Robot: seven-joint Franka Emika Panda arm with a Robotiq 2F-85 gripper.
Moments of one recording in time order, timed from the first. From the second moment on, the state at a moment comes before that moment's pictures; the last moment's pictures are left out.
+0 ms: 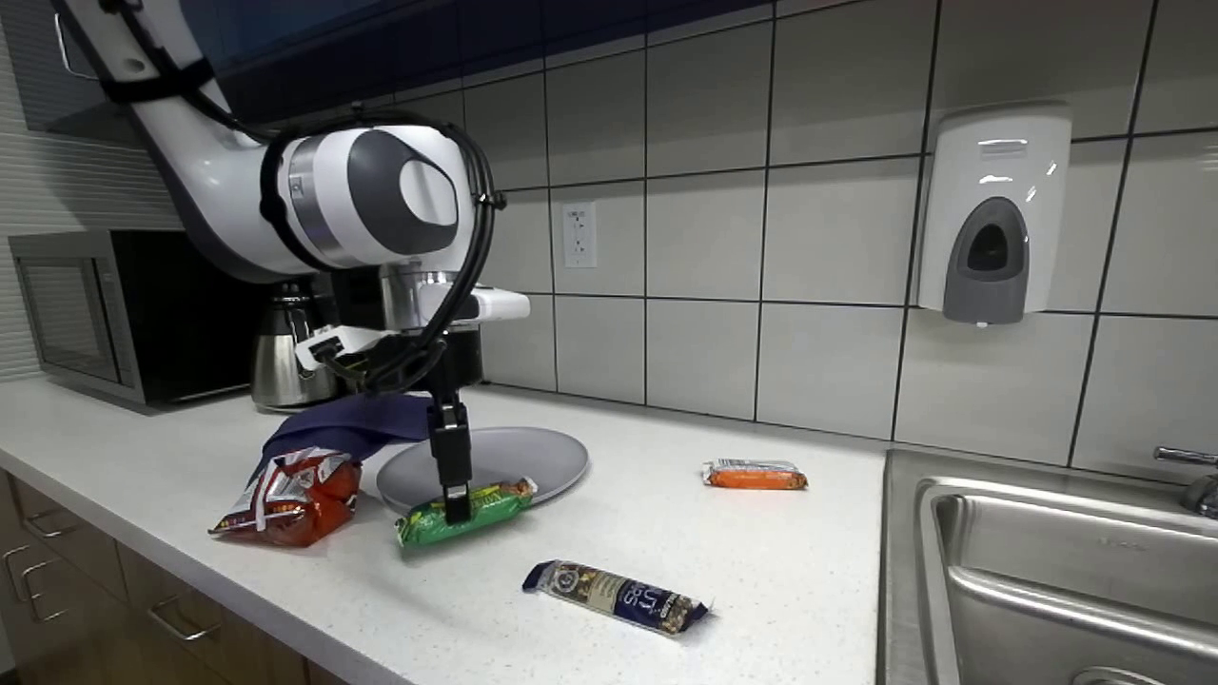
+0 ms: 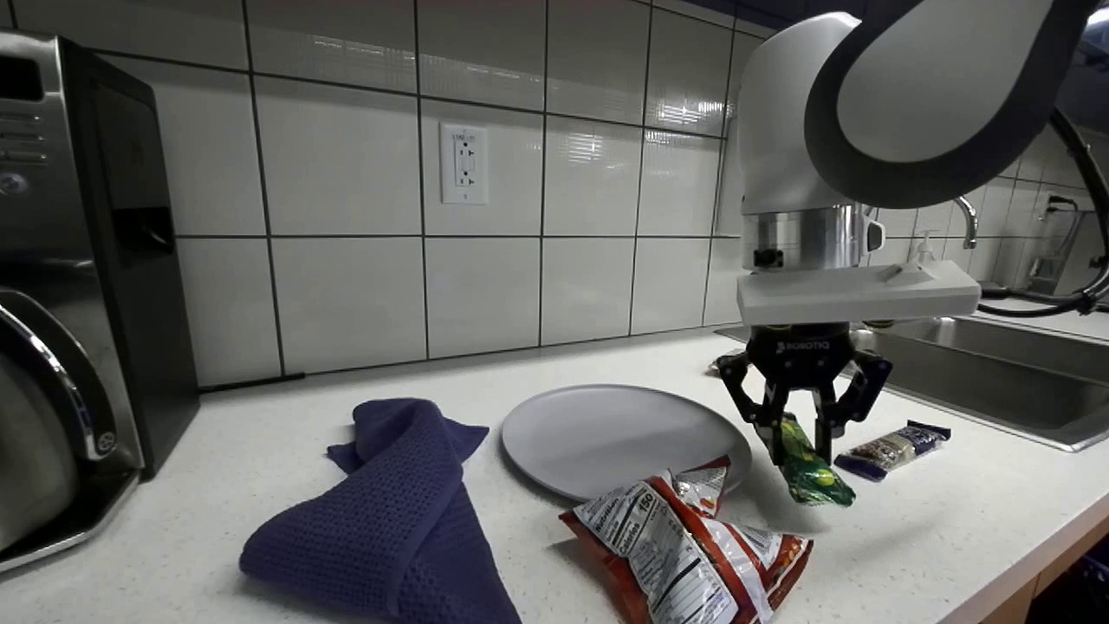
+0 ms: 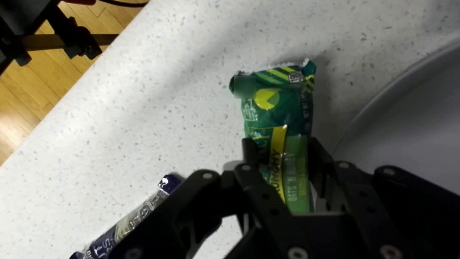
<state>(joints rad) 0.10 0.03 0.08 -2.56 -0.20 2.49 0.95</state>
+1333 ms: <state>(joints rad) 0.18 0.10 0.13 -2.38 -0.20 2.49 0.86</state>
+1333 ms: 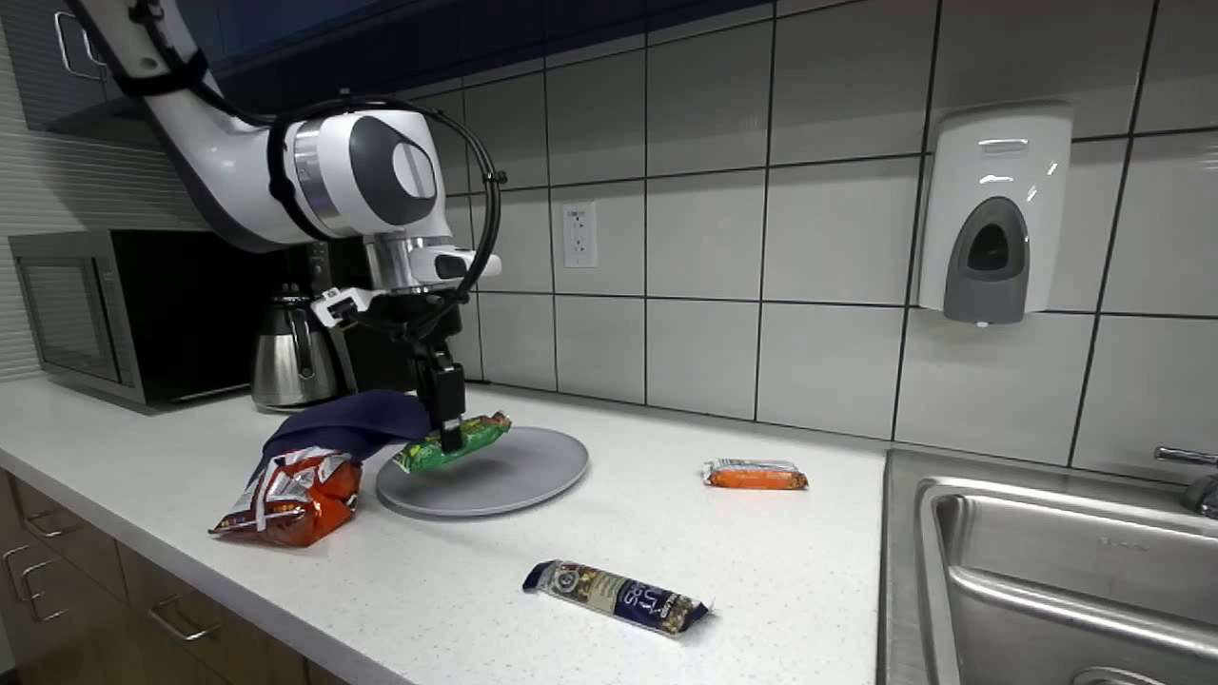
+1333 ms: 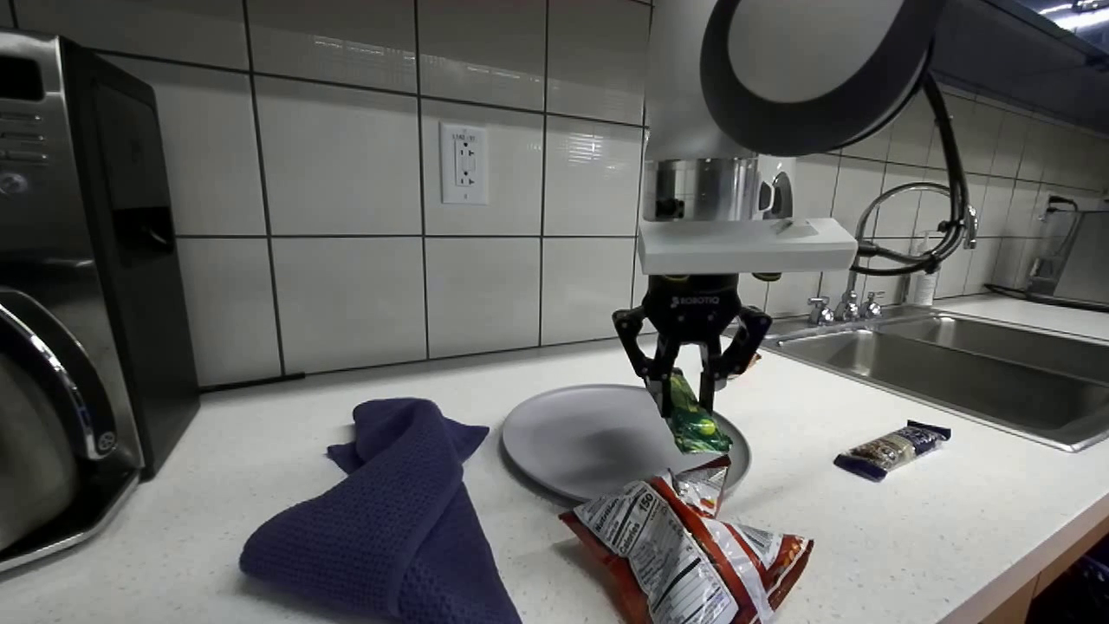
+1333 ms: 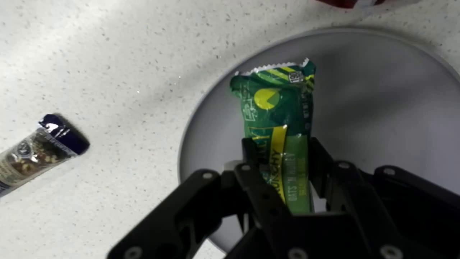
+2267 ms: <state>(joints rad) 0.26 0.33 0.13 -2.13 -0.20 2.49 0.71</state>
